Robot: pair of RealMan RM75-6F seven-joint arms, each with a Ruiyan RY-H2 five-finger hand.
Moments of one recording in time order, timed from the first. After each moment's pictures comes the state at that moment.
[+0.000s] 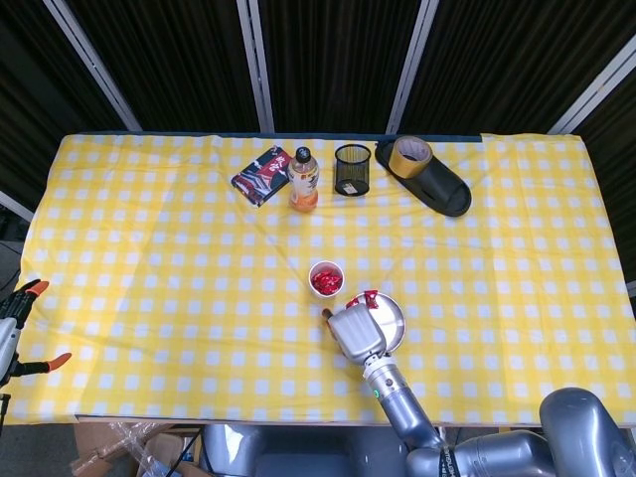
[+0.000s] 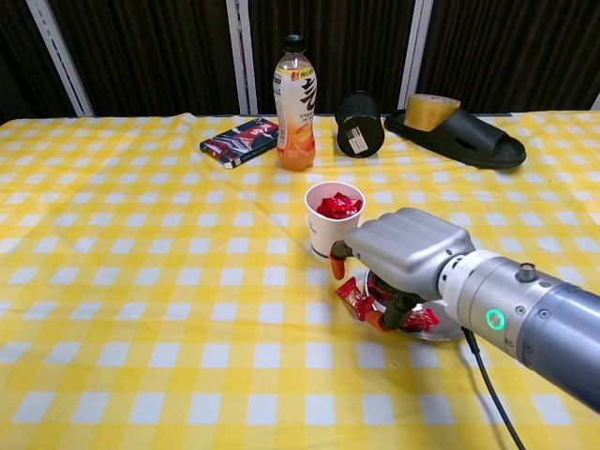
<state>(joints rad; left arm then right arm) -0.11 -1.00 -0.03 -1.71 1.35 1.28 -0.23 0.78 -1.78 0.06 -1.69 -0.87 1.22 -0.94</state>
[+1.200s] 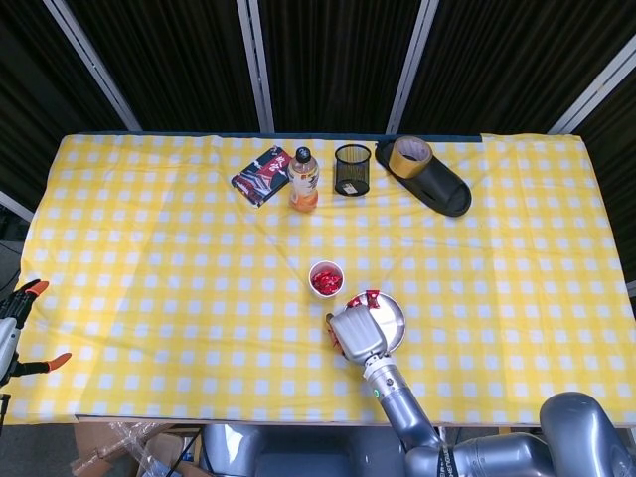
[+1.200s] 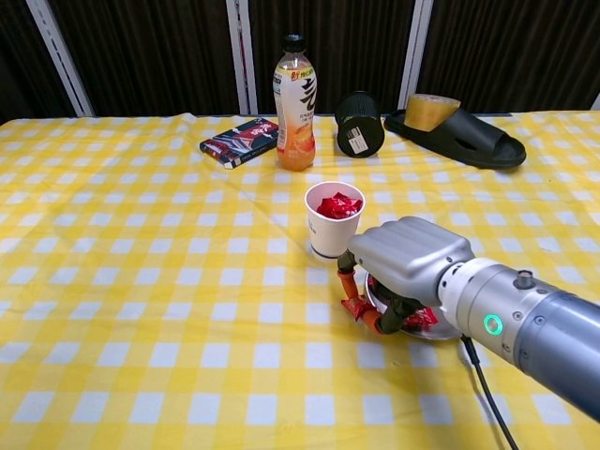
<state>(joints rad) -0.11 -1.00 -0.03 -1.71 1.35 1.28 -0.24 0.75 -1.78 0.07 -1.69 -0.87 1.20 -0.92</state>
